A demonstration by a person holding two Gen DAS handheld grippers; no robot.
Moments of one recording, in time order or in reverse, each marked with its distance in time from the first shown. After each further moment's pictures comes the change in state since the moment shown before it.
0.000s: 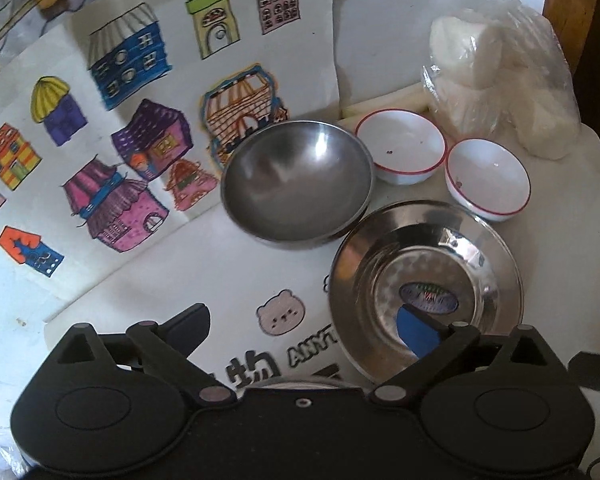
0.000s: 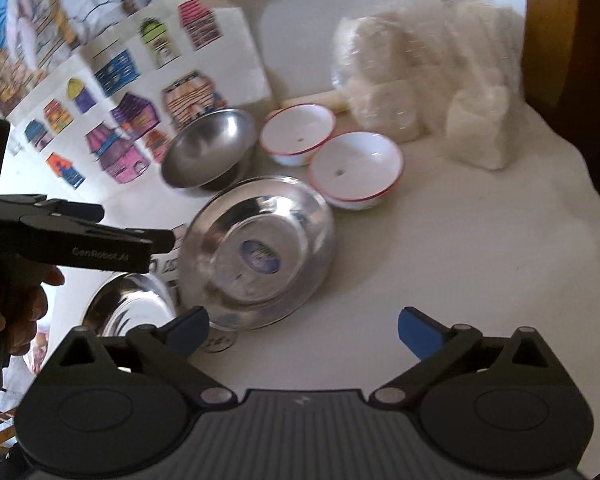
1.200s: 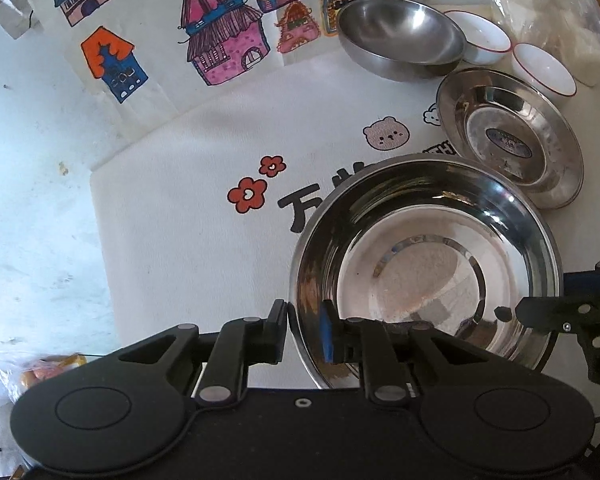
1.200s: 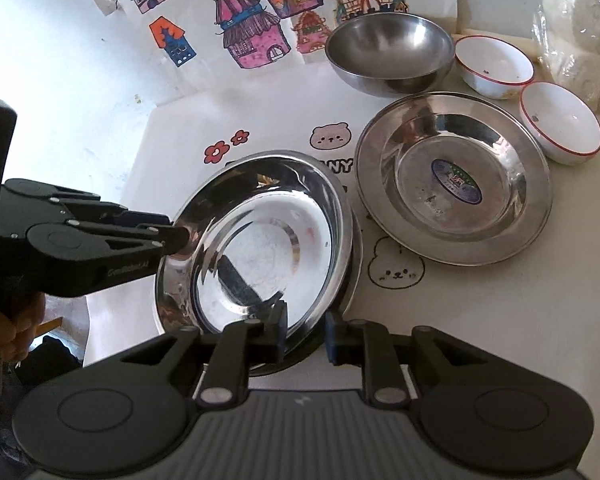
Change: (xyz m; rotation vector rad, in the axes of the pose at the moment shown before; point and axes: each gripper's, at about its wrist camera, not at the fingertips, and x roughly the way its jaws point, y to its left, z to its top) left arm -0.012 0.074 -0.118 -0.092 0.154 0.011; right arm 0.053 0.137 -0.050 -0.203 0.191 0.140
